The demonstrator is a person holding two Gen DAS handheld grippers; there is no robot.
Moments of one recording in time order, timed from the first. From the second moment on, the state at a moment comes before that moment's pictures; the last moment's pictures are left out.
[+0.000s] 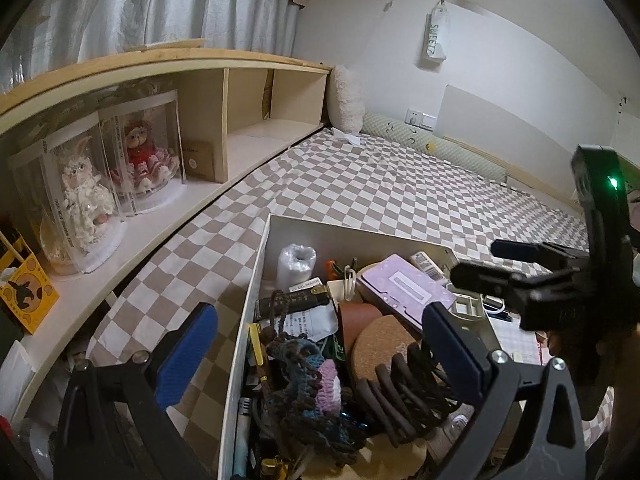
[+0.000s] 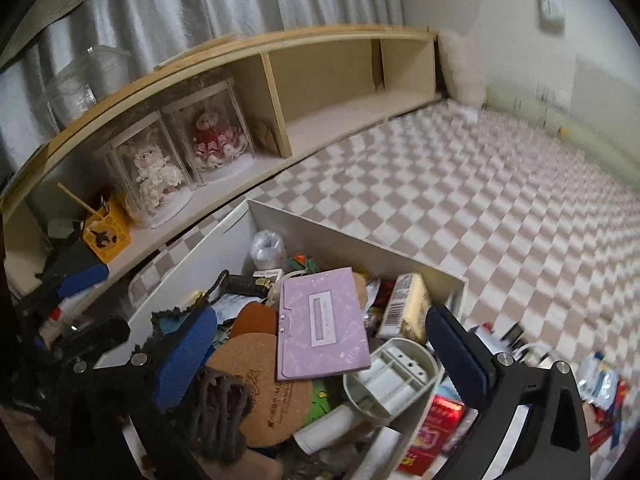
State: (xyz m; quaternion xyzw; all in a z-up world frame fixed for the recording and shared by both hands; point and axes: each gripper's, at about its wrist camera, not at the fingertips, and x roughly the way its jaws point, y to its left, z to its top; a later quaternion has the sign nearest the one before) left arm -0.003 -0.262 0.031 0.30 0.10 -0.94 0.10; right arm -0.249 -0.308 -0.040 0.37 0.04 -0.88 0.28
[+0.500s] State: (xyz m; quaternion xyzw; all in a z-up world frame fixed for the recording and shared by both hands) left arm 0.012 -0.231 0.048 0.29 0.09 -0.95 0.10; right arm -0.215 -0.258 -0.038 0.35 0.03 -0.91 0.22
